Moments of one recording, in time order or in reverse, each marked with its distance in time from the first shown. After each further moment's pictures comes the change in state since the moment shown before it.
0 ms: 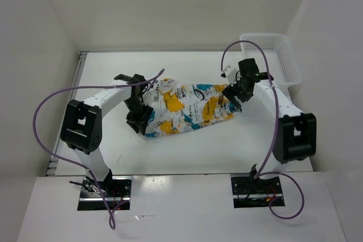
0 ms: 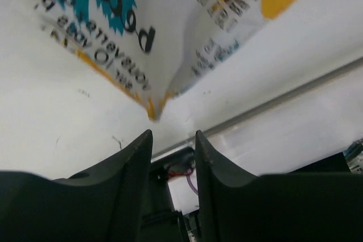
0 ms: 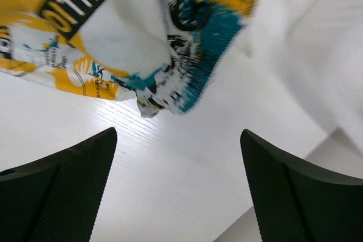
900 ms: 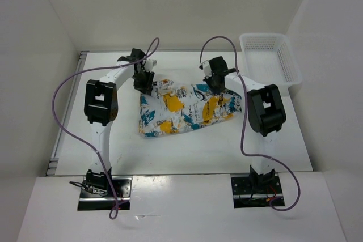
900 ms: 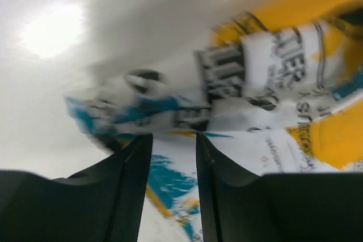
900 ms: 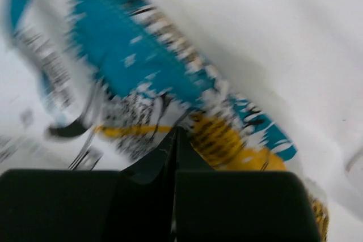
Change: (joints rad) left arm 0.124 0.489 0.575 0.351 -0.089 0.000; right arm 0.183 0.358 0.202 0.270 0.000 0.283
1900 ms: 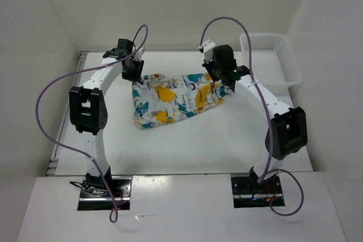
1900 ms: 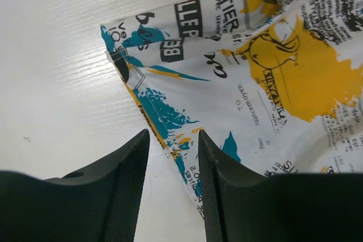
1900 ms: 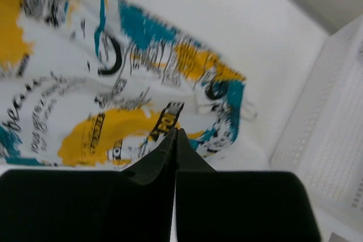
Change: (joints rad) left arm 0.075 -0.201 -0.051 0.043 -0.117 0.000; right arm 0.078 -0.307 0.022 0.102 0.098 0.037
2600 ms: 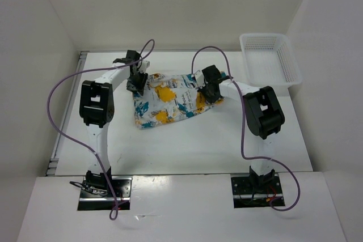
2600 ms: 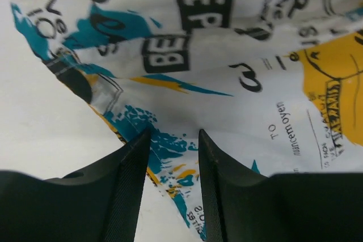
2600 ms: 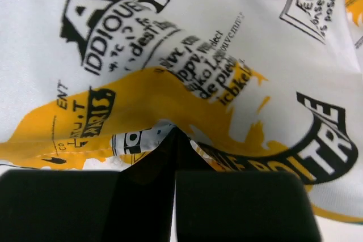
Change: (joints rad) left arm -0.015 0.166 -0.016 -0.003 -0.023 0.003; right arm -0.011 0.329 -0.116 -0.044 -0.082 -0.081
